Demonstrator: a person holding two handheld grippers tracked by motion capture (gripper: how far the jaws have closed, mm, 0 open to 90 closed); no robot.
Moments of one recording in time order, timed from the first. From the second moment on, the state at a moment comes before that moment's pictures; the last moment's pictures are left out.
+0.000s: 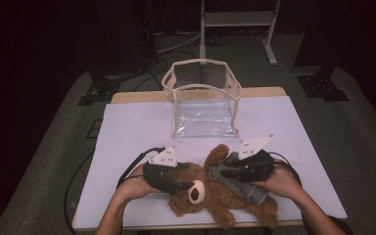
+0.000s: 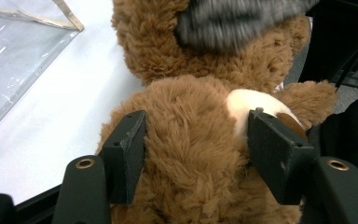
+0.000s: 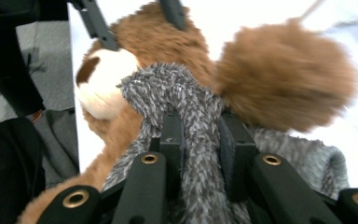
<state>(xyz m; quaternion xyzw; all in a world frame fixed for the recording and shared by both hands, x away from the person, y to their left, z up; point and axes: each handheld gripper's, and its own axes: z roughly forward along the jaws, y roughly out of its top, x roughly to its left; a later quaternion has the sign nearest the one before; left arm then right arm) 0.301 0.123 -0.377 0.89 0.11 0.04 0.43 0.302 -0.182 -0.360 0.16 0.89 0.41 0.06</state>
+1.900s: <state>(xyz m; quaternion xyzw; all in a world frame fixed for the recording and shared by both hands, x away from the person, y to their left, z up) 0.304 0.116 -0.379 0.89 0.11 0.04 0.44 0.315 -0.190 -0.333 0.18 0.88 0.43 0.07</state>
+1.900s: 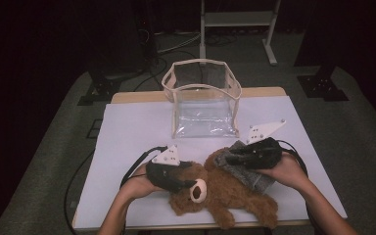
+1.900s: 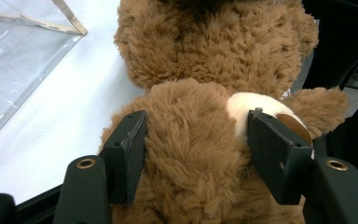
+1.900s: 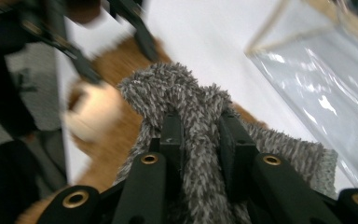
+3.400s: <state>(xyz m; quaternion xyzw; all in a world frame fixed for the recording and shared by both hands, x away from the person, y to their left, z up) 0.301 0.131 -0.362 0.90 0.08 0.09 0.43 0.299 -0.202 -0.369 0.20 0.87 0.45 0.06</state>
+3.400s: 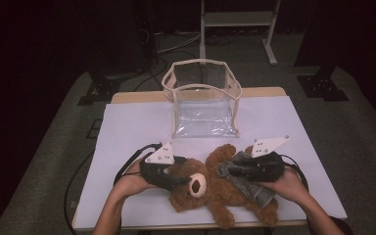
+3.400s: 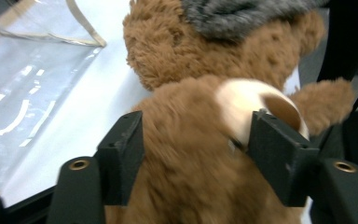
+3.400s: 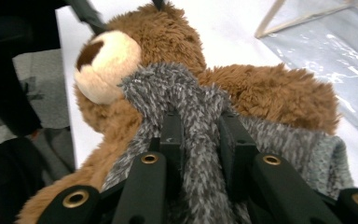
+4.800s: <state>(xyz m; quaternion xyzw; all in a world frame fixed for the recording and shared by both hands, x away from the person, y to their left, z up) 0.315 0.138 -0.407 0.89 0.12 0.06 0.43 0.296 -0.262 -0.398 0.28 0.84 0.47 0.04</state>
